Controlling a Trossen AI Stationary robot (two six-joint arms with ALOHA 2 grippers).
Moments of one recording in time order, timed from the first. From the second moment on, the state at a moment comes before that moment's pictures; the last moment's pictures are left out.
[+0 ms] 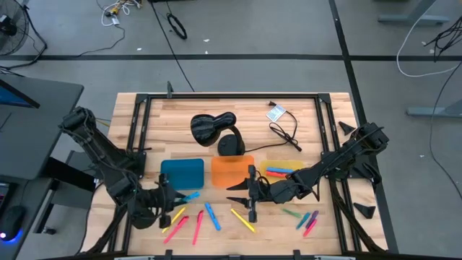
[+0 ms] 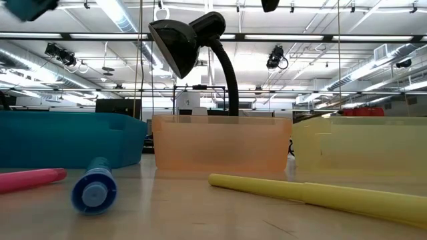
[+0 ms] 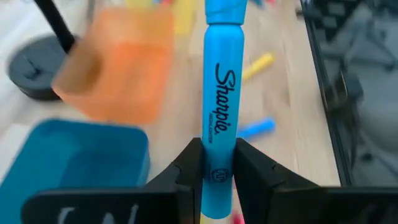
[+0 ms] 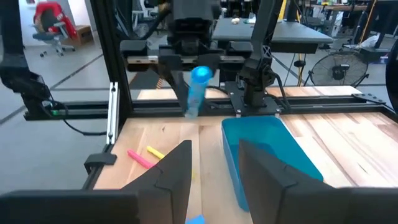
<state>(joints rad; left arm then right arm) -0.90 1.26 0.89 -0.51 -0.74 -0.83 0.51 1.67 1.02 0.47 0.49 0.12</state>
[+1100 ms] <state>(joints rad) -0.64 1.26 0.89 0.05 -0.83 -0.35 0.47 1.66 1.02 0.60 0.52 0.05</state>
